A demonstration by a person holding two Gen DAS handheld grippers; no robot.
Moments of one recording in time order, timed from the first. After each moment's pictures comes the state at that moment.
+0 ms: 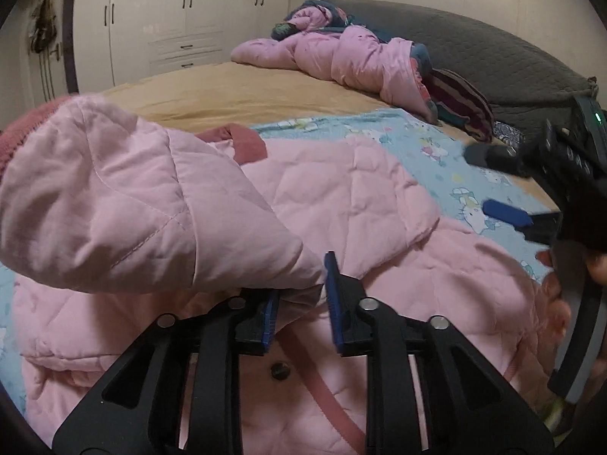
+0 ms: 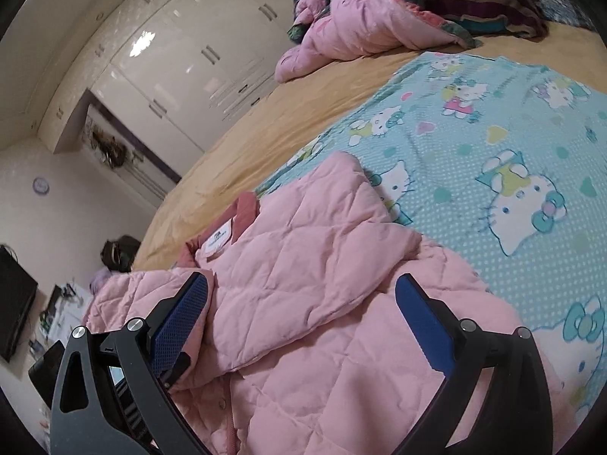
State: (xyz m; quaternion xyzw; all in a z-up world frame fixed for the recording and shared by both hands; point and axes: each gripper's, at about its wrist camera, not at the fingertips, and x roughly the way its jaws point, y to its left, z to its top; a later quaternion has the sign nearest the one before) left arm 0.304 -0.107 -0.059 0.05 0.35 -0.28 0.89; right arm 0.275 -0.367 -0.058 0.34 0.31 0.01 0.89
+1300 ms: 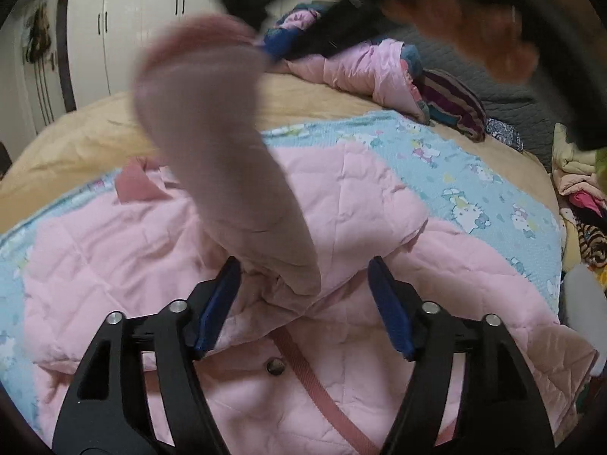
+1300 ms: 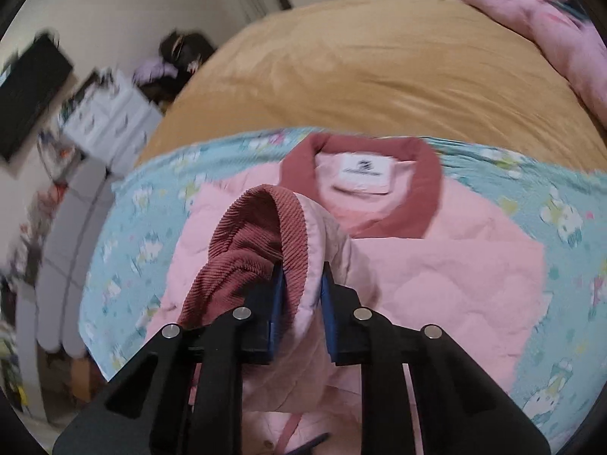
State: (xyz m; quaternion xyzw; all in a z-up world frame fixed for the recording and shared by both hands) left arm 0.294 -0.108 -0.042 0.07 0.33 -0.28 0.90; right arm 0.436 -0.225 0.045 0.08 0.51 0.23 0.83
